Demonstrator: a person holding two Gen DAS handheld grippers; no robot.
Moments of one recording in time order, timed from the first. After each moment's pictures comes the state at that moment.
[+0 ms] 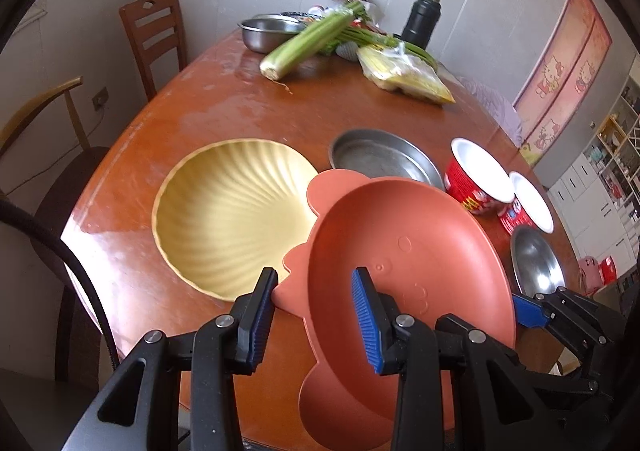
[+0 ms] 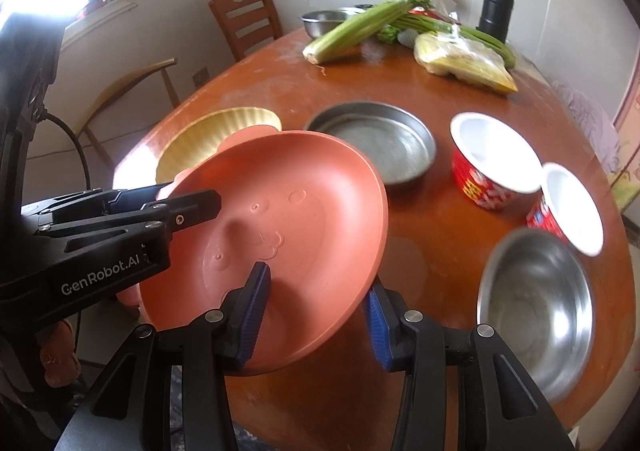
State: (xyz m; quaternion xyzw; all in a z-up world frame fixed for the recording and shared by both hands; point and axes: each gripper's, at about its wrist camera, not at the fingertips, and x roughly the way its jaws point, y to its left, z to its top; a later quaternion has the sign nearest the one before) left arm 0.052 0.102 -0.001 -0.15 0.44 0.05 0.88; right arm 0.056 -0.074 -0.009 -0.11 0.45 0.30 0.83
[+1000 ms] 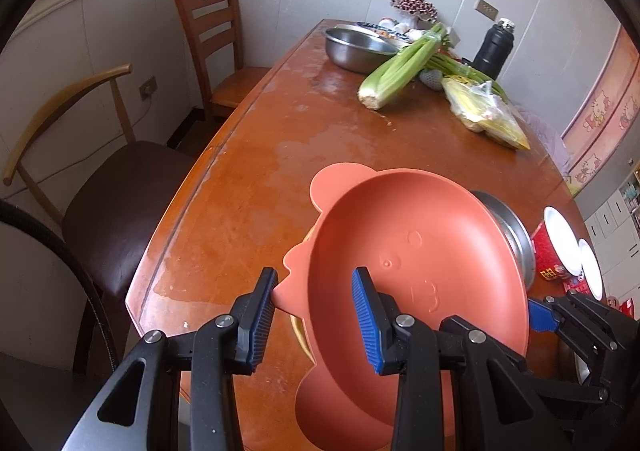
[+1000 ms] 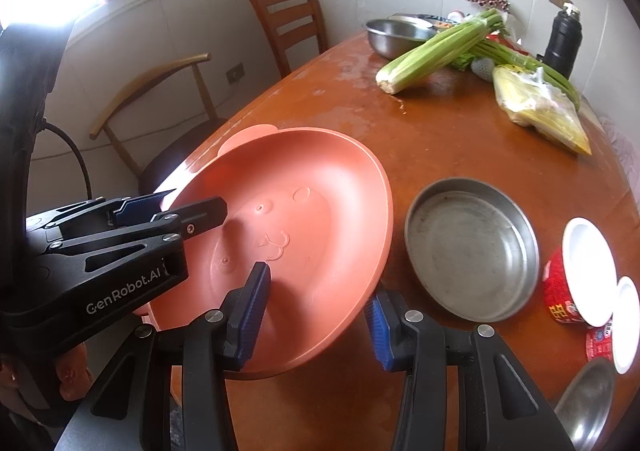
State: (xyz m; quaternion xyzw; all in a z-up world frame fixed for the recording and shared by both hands) left arm 0.084 0.201 -0.006 -0.17 0.44 0.13 0.87; right arm 0.107 0.045 -0.002 -0.13 0.45 0.36 0.81
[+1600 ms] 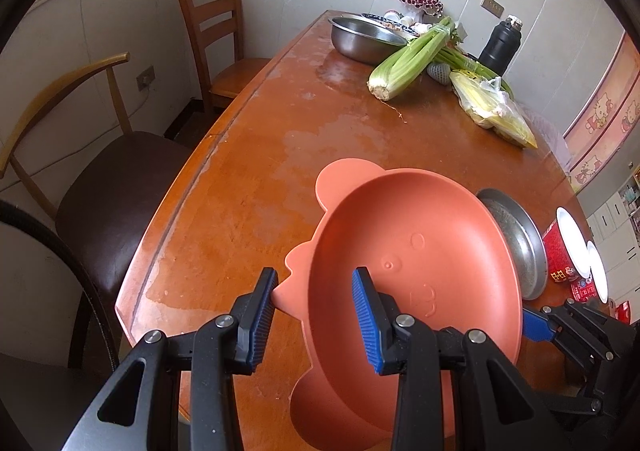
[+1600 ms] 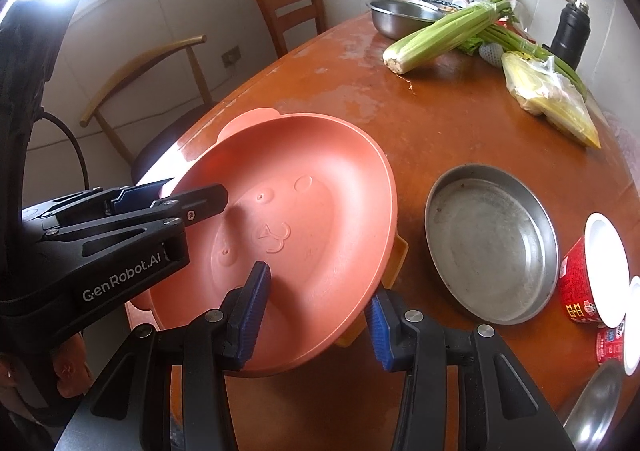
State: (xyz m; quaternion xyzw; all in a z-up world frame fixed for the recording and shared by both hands) left arm 0.092 0.211 -0.024 -0.18 0.45 0.13 0.86; right arm 0.113 0.060 -0.022 -0.14 0.47 0.35 0.80
